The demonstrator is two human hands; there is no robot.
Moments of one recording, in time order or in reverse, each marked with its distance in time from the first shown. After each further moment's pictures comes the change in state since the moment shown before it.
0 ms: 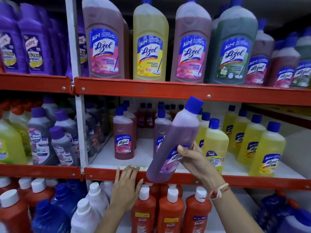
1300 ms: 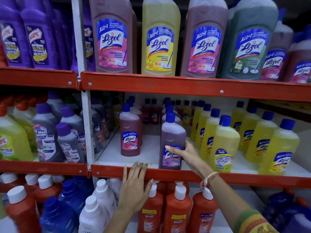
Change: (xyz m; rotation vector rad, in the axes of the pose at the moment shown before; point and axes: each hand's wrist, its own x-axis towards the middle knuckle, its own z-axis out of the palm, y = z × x) left_hand -0.005 0.001 -0.001 -0.036 0.019 0.012; right_hand 0.047 0.061 -0.031 -0.505 0.314 0.214
